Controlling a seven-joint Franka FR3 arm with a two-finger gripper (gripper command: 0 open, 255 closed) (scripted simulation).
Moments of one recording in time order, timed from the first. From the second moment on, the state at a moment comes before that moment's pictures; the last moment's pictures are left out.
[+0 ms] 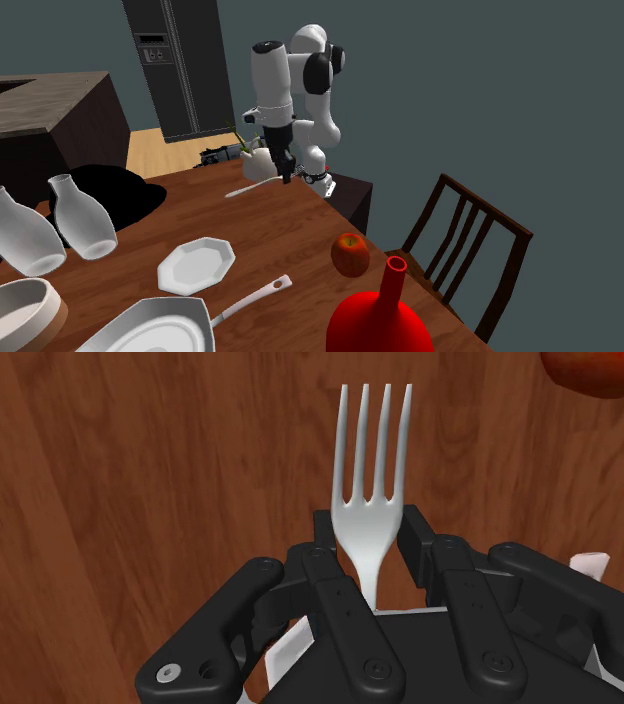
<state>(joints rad) -0.04 -0.16 0.32 -1.96 0.08 1.75 0.79</state>
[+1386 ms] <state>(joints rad) -0.14 -0.23 0.16 -1.90 0.05 1.61 0.55</state>
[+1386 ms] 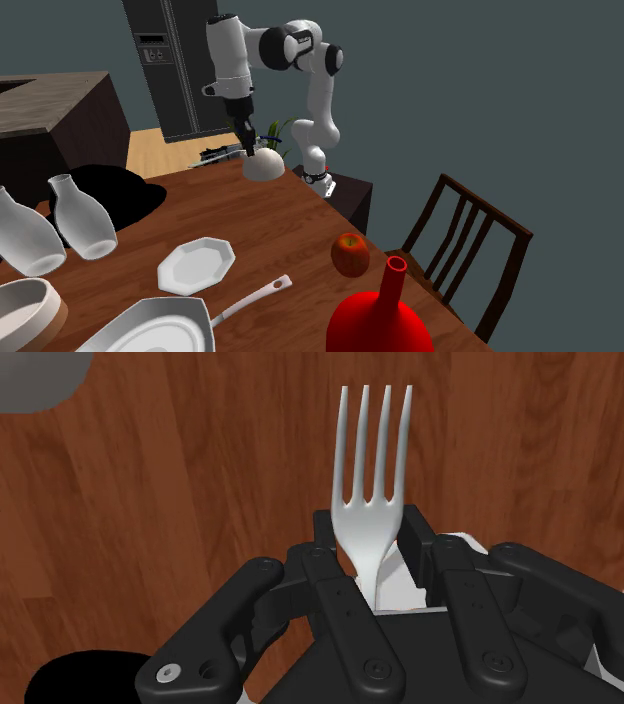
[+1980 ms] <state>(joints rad) -0.23 -0.21 0.03 -1.88 0.01 1.60 0.33</state>
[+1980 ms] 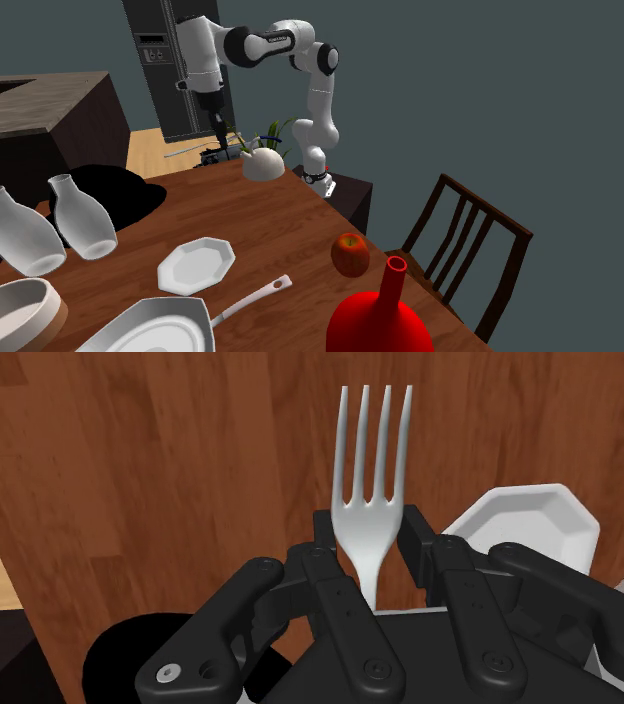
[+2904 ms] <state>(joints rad) -0.37 -0.02 -0.16 -1.67 -0.02 1.58 0.01</state>
